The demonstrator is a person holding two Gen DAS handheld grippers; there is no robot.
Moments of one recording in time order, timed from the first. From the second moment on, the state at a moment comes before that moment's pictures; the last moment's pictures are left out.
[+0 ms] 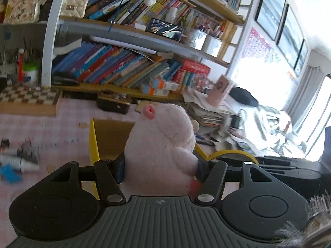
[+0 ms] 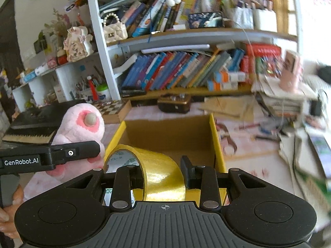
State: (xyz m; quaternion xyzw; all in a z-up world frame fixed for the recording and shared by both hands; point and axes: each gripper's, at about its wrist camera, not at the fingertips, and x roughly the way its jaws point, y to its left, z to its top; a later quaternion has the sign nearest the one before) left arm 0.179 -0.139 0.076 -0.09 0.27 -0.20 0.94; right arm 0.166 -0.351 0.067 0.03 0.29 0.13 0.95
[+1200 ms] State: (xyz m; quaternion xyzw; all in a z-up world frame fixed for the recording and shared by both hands) left arm 0.312 -0.237 0.010 0.17 0.37 -0.11 0.90; right arm 0.356 -0.314 -0.022 -0.22 0.44 0.24 0.84
